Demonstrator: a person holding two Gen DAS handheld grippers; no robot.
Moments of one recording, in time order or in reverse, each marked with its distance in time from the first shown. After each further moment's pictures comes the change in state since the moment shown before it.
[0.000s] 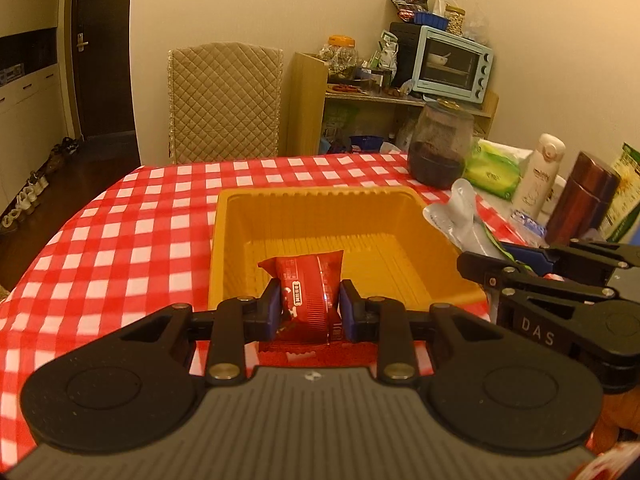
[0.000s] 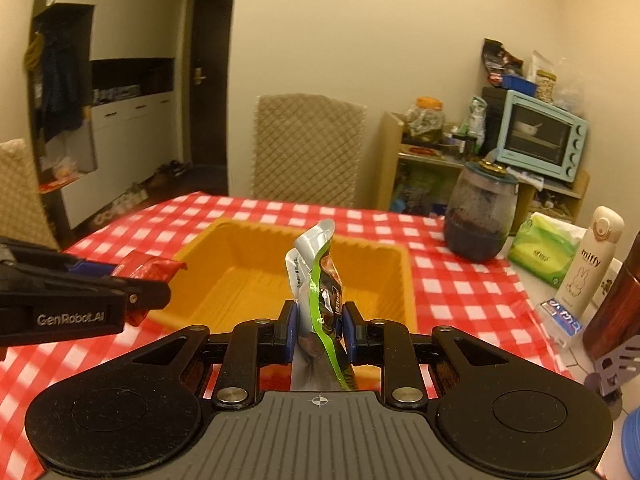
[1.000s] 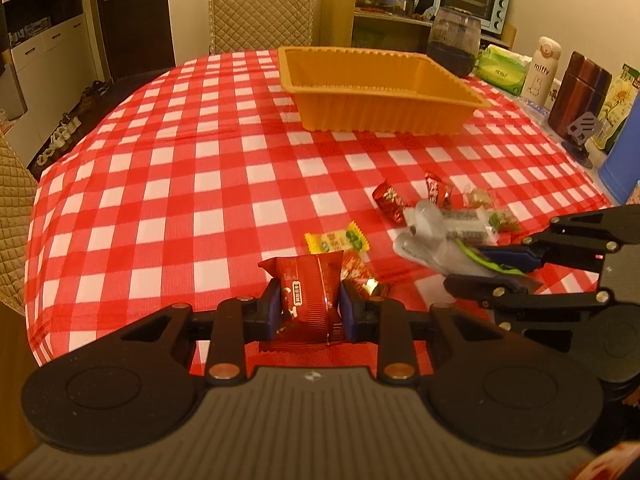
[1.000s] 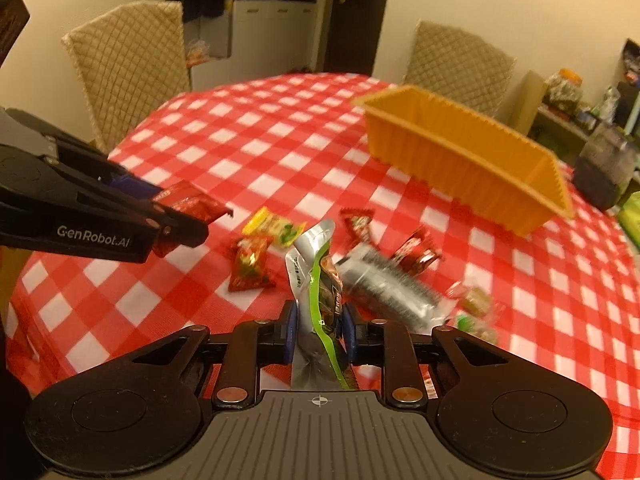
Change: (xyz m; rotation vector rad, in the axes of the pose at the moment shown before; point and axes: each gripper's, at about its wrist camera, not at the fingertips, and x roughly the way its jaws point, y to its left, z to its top) left arm -0.114 0.017 -0.158 -0.003 0.185 0.090; right arm -0.074 0.091 -0.140 -0.286 0.217 0.301
